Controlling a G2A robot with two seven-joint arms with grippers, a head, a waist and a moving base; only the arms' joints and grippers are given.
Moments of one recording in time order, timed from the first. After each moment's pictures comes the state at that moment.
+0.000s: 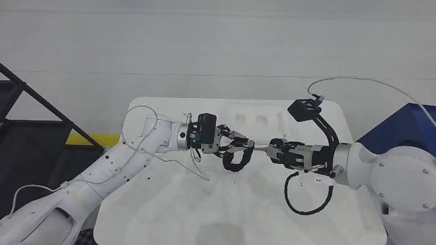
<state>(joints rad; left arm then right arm) 0.77 -0.92 -0.59 -1.46 1.43 -0.83 0.70 -1.16 -0.97 1.32 -2.35 -0.34 0.49 1.33</state>
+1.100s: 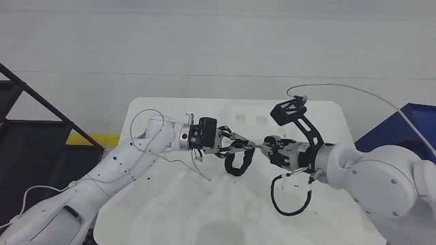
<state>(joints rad) 0.78 -0.97 -0.62 -1.38 1.54 -0.84 0.79 -1.05 -0.95 1.15 -2.35 -0.49 0.49 1.33</state>
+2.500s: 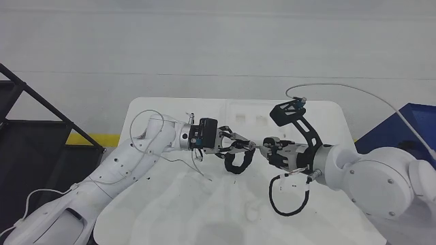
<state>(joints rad) 0.82 -0.99 -0.68 -1.40 1.61 -0.86 0.80 -1.04 -0.91 1.11 -2.35 -0.46 0.53 1.29</state>
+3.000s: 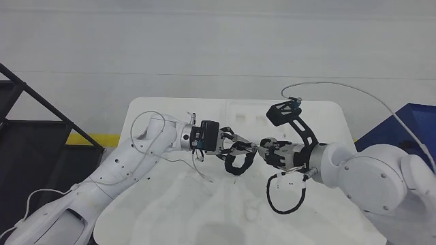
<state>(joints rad) 0.82 -0.99 -0.70 -1.42 1.64 -0.87 0.82 -1.00 -0.91 1.07 -2.32 -0.44 0.54 1.28</state>
